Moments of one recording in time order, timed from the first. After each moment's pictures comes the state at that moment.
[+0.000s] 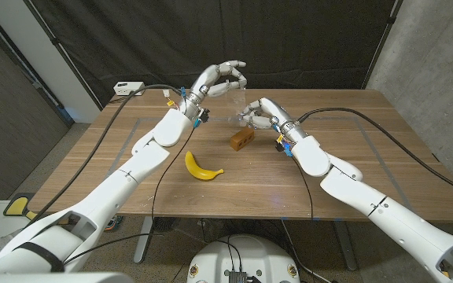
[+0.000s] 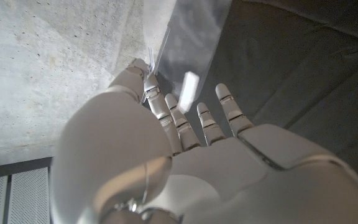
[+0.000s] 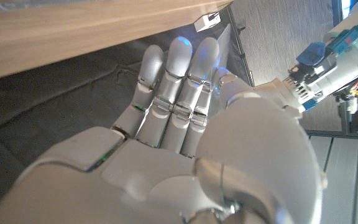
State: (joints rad) left arm 0.72 0.51 0.48 -1.58 0.01 -0.47 0.09; left_hand 1.07 0.01 0.41 -0.12 0.26 0.94 -0.07 0.68 0.24 0.43 -0.22 0.32 0.35 0.13 -0.04 0.24 0.25 0.04 0.11 0.68 0.20; right arm -0.90 -0.64 -0.58 -1.85 -0.16 0.06 -0.17; right_hand 1.08 0.01 0.52 -0.15 0.37 1.09 0.04 0.44 0.40 1.33 -0.04 0.63 0.63 1.14 -0.17 0.91 0.92 0.64 -0.06 1.56 0.31
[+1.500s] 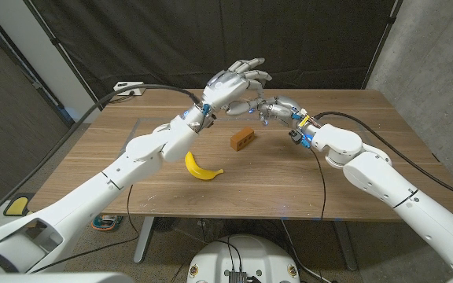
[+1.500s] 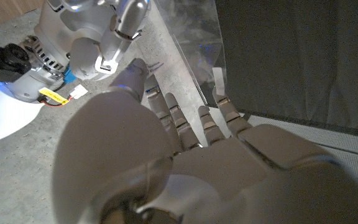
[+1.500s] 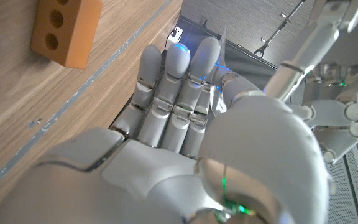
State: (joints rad) left arm 0.75 0.72 0.60 -1.90 0.99 -0.26 0.55; left_hand 1.09 0.01 0.38 -0.11 0.26 0.94 -0.07 0.68 0.24 0.44 -0.22 0.34 0.39 0.08 -0.04 0.23 0.27 0.03 0.07 0.68 0.20; right arm -0.95 -0.71 -0.38 -1.98 0.57 -0.09 0.09; right_hand 1.07 -0.04 0.57 -0.13 0.43 1.12 0.05 0.42 0.41 1.35 -0.03 0.64 0.63 1.17 -0.17 0.92 1.04 0.69 -0.06 1.57 0.35
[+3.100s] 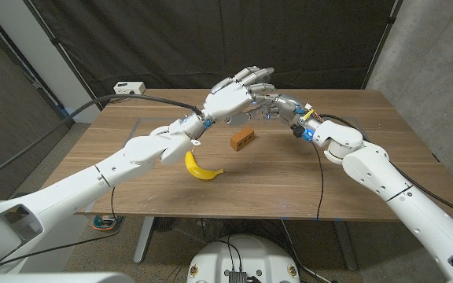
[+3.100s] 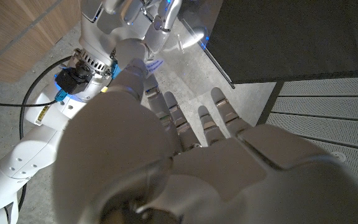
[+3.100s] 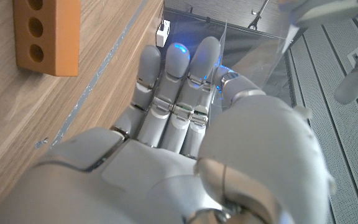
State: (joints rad) left arm 0.64 0.87 0.77 -1.92 1.11 -0.21 0.70; left_hand 1.08 0.01 0.36 -0.11 0.26 0.94 -0.07 0.68 0.24 0.45 -0.22 0.36 0.42 0.08 -0.04 0.23 0.28 0.03 0.04 0.68 0.20; right arm -0.93 -0.62 -0.33 -1.91 0.71 -0.14 0.13; right_hand 1.08 -0.05 0.58 -0.13 0.44 1.13 0.05 0.39 0.43 1.35 -0.03 0.64 0.63 1.18 -0.17 0.88 1.09 0.69 -0.06 1.57 0.35
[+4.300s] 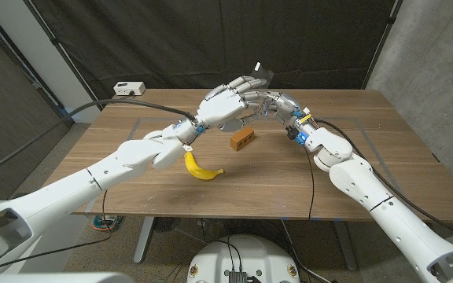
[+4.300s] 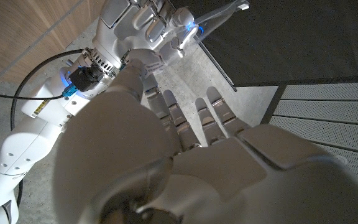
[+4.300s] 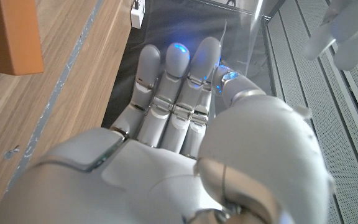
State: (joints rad) left arm 0.68 0.90 0.75 -1.90 1.11 -0.23 0.75; left_hand 1.08 0.01 0.33 -0.09 0.25 0.94 -0.07 0.68 0.24 0.48 -0.22 0.37 0.43 0.19 -0.04 0.26 0.28 0.07 -0.01 0.70 0.20; right arm -0.96 -0.51 -0.35 -1.81 0.68 0.07 0.12; right_hand 1.08 -0.05 0.57 -0.13 0.44 1.14 0.05 0.38 0.44 1.35 -0.03 0.64 0.64 1.19 -0.17 0.86 1.10 0.68 -0.07 1.57 0.32
